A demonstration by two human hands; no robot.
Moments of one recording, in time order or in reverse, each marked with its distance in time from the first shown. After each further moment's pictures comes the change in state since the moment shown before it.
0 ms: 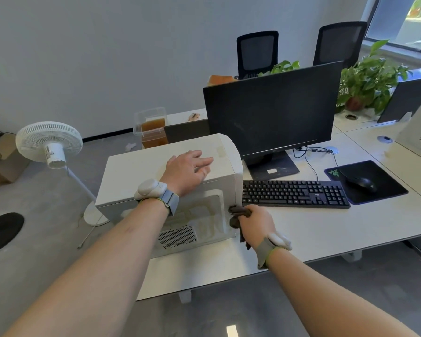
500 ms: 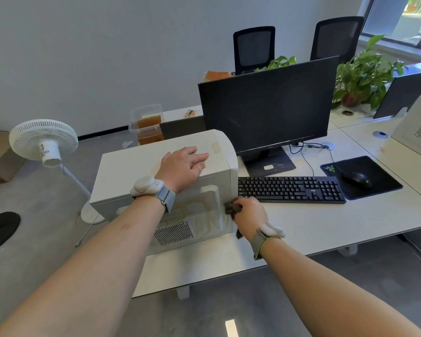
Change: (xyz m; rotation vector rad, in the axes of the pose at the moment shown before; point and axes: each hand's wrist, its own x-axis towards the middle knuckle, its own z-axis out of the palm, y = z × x) left_hand 0.000 0.004 0.001 0.009 0.024 -0.016; right_hand 0.009 0.000 -0.002 -0.146 0.048 -0.199
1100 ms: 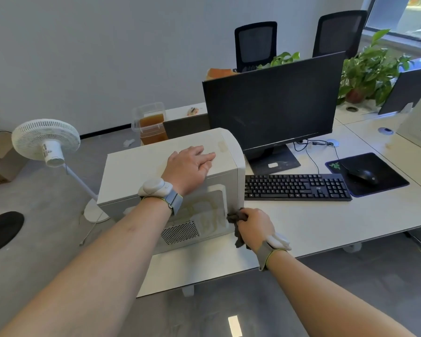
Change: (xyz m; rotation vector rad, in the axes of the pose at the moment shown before) left_hand -0.004 0.000 0.000 0.087 0.007 0.054; right_hand -0.026 -0.001 0.008 0.134 -0.118 0.158
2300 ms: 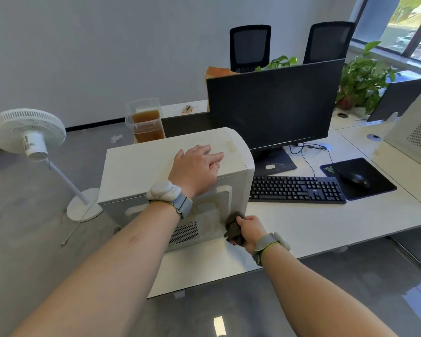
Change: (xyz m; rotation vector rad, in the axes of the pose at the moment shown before) left_hand -0.004 -0.002 0.001 -0.003 0.025 0.021; right_hand 0.036 0.005 0.055 0.840 -0.034 0.535
